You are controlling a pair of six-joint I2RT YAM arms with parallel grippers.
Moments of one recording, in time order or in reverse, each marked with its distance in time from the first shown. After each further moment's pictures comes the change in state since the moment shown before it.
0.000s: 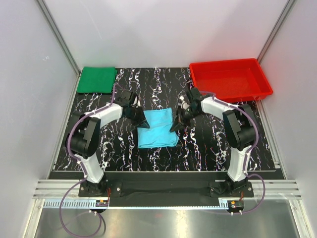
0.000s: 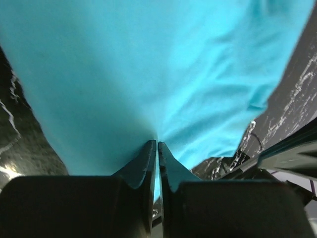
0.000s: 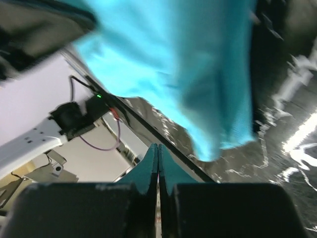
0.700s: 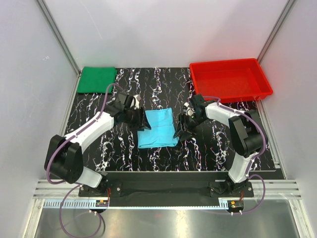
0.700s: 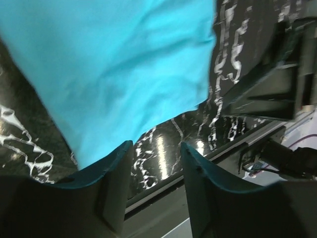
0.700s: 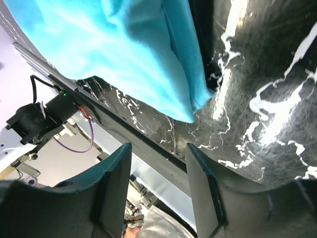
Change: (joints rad) left arm -0.078 -0.324 -0.080 -0.111 -0.056 0.070; right arm -0.003 -0.128 -0.195 -0.028 0.132 -0.049
